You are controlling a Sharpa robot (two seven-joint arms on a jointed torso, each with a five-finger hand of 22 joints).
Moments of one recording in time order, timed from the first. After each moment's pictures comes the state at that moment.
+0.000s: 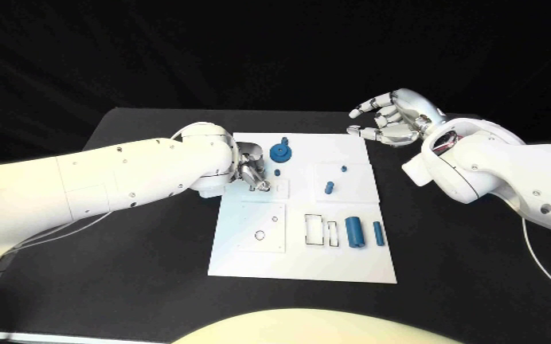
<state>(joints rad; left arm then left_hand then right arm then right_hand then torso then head) 1.23 -0.70 -0.10 1.44 -1.17 0.15 -0.51 1.13 -0.27 0.74 0.25 0.47 0.93 0.06 0.65 0.91 1.32 -0.03 1.17 1.03 1.47 -0.07 1.57 1.31 0.07 1.41 0.03 1.45 1.27 1.30 -0.89 -0.11 1.58 -0.84 -0.45 0.00 1.41 -0.19 0.19 0.29 0.34 0.87 0.17 0.16 0.42 1.40 0.09 1.41 1.31 1.47 0.01 1.53 1.31 0.05 1.46 0.11 1.33 1.31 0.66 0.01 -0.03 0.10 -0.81</state>
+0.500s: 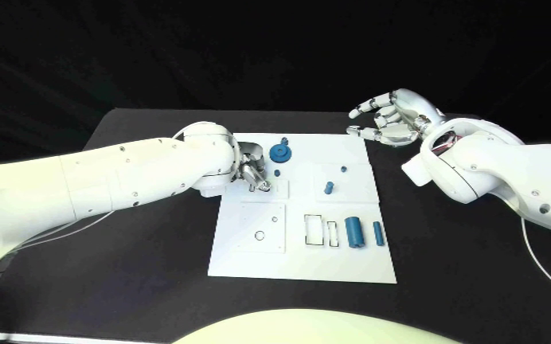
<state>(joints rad) 1.24 -0.69 -0.10 1.43 -1.17 0.15 -0.52 1.11 -0.25 0.74 0.24 0.48 0.94 0.05 0.65 0.92 1.33 -0.03 1.17 1.03 1.46 -0.08 1.57 1.31 0.07 1.41 0.03 1.45 1.27 1.30 -0.89 -0.11 1.58 -0.84 -0.45 0.00 1.41 -0.19 0.19 0.29 0.35 0.87 0.17 0.16 0.42 1.40 0.09 1.41 1.31 1.47 0.01 1.53 1.31 0.05 1.46 0.11 1.33 1.31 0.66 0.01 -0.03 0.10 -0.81</state>
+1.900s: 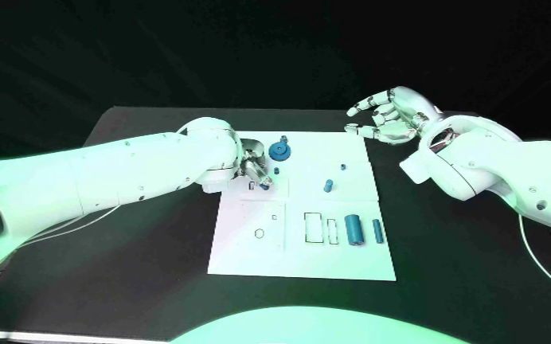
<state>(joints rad) 1.24 -0.66 -0.10 1.40 -1.15 0.17 -0.53 1.05 -0.19 0.75 0.22 0.45 0.96 0.05 0.66 0.93 1.36 -0.04 1.18 1.05 1.46 -0.08 1.57 1.31 0.07 1.42 0.02 1.45 1.29 1.30 -0.88 -0.11 1.58 -0.84 -0.45 0.00 1.41 -0.19 0.19 0.29 0.35 0.87 0.17 0.16 0.42 1.40 0.09 1.41 1.31 1.47 0.01 1.53 1.31 0.05 1.46 0.11 1.33 1.31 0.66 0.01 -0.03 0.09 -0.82</state>
